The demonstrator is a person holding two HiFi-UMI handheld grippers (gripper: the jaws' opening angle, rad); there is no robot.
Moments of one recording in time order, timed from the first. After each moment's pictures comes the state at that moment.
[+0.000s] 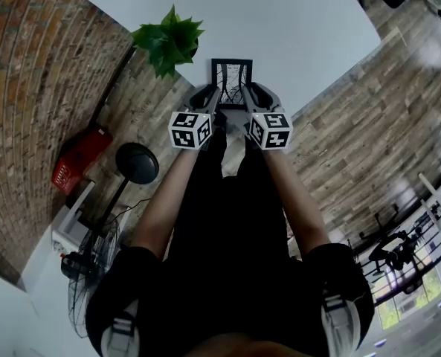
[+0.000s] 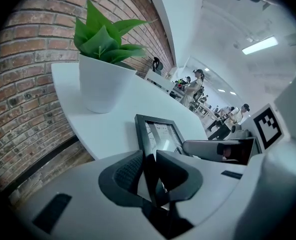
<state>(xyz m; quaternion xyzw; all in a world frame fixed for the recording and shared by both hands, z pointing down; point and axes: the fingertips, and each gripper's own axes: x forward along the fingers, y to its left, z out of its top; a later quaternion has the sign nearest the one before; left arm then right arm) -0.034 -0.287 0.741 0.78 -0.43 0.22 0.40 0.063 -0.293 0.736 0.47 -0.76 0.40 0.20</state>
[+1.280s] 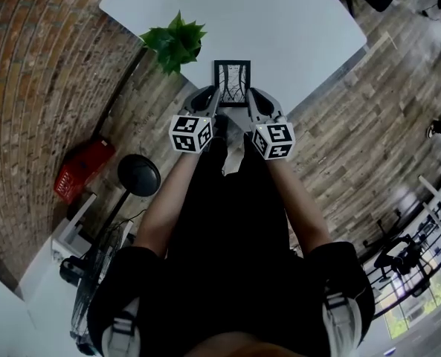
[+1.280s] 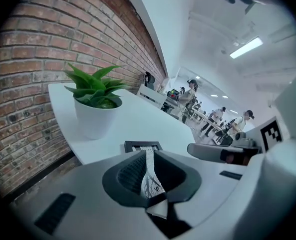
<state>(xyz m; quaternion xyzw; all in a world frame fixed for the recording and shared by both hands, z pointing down) -0.032 -0.286 0.674 0.81 -0.44 0.17 0.34 0.067 -0.279 0.661 0.49 -0.80 0.31 0.13</state>
